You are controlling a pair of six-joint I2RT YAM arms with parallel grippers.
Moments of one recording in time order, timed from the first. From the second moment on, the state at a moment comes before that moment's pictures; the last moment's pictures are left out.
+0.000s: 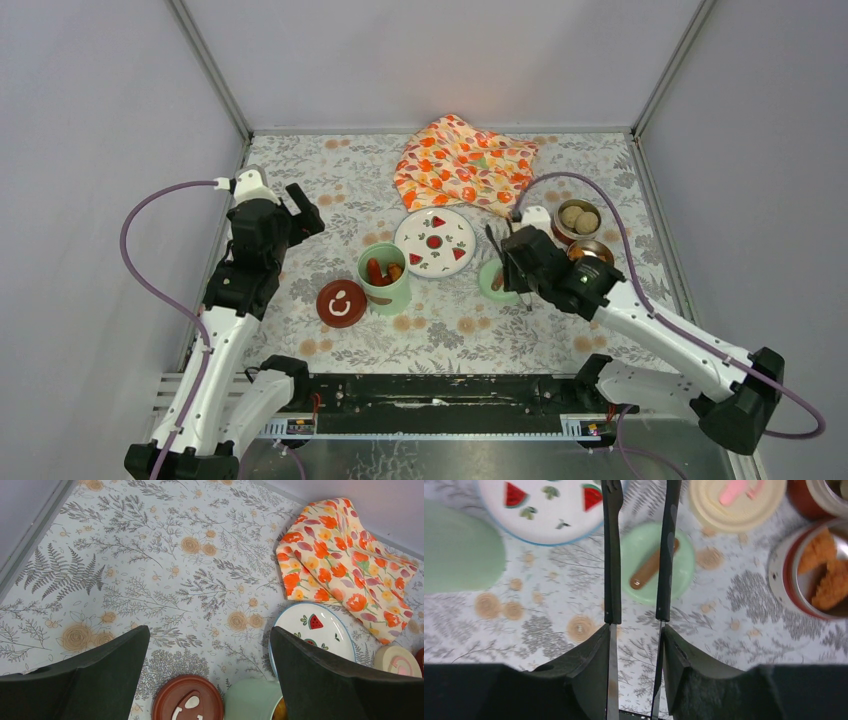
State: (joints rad) left arm -0.17 0.81 0.90 -0.49 -0.27 -0.42; right arm 0.84 1.06 0.97 -0.77 0.37 0.49
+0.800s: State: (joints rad) left arm -0.17 0.80 0.90 -0.49 -0.26 -0.42; right arm 0.80 1.01 0.44 -0.71 0.52 1.02
